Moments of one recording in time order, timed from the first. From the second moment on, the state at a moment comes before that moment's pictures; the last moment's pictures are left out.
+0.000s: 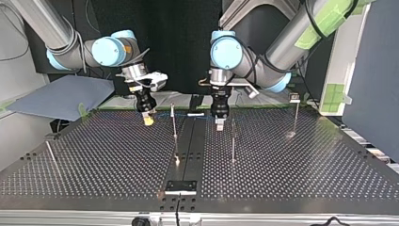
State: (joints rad) left arm -0.49 -1.88 -1.75 -2.59 -2.01 -1.64; right arm 2.07 -1.15 1.68 -0.59 1.43 1.76
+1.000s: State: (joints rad) left arm -0.49 -1.89 -1.75 -2.59 -2.00 -1.66; right arm 2.08 -1.15 1.68 -0.57 1.43 1.75
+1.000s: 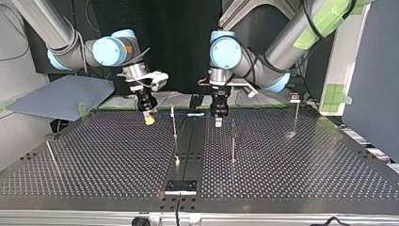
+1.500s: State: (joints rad) left arm -0.51 -1.96 -1.77 -2.54 -2.00 -1.66; right arm 2.06 -1.15 1.73 -0.53 1.47 1.74
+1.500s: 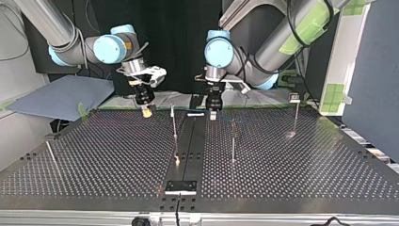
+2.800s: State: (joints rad) left arm -0.57 -2.13 -1.83 -2.40 -1.98 -1.68; right arm 2.00 -1.10 1.91 -0.68 1.54 1.68
